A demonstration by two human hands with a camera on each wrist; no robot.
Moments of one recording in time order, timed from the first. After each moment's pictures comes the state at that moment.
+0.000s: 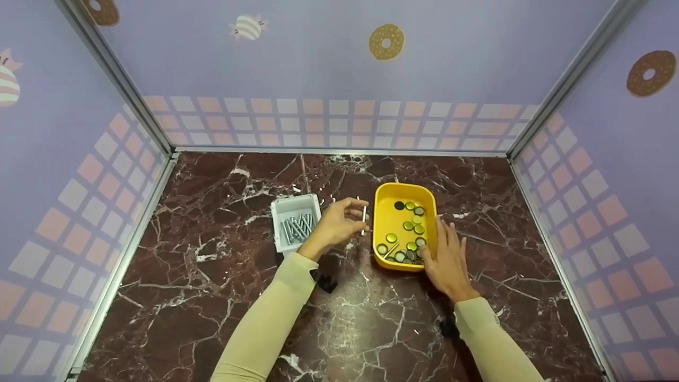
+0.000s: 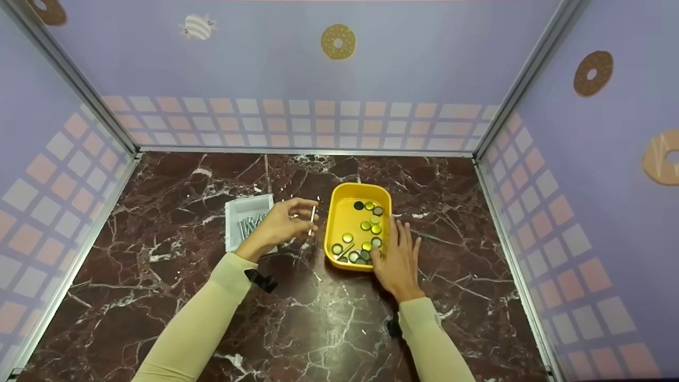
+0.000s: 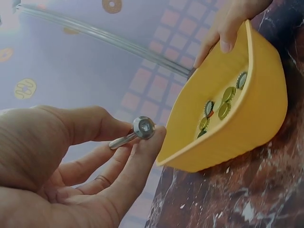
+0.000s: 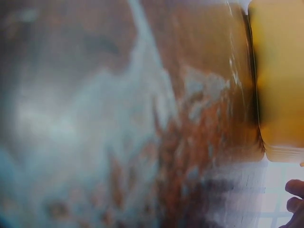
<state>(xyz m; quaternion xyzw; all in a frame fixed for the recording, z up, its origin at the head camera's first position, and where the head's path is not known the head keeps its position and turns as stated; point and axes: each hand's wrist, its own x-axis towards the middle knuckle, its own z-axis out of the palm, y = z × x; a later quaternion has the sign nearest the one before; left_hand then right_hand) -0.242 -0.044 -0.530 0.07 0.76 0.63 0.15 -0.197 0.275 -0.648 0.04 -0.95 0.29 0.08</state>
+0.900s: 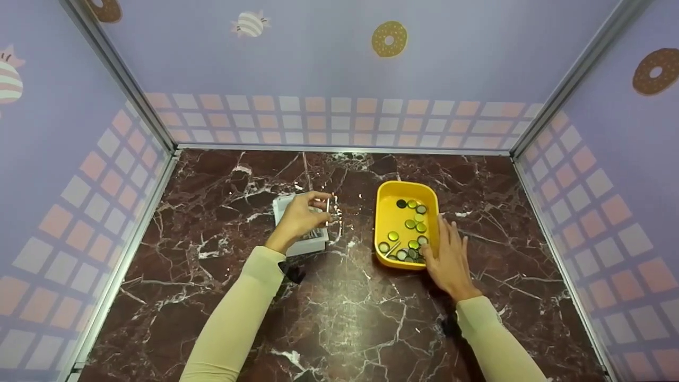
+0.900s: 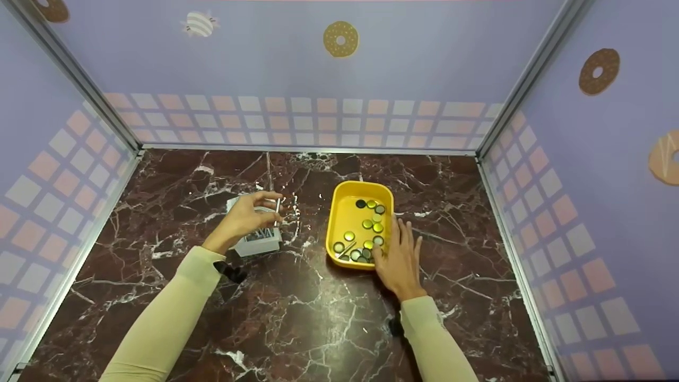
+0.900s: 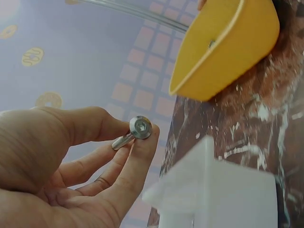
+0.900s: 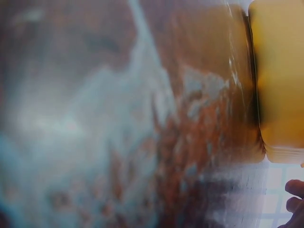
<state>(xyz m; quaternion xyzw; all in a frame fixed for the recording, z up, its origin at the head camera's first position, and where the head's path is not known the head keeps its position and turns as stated) -0.250 -0.118 -0.528 0.00 0.80 0.59 0.11 -0.197 0.275 -0.647 0.05 -0.95 0.30 0.08</state>
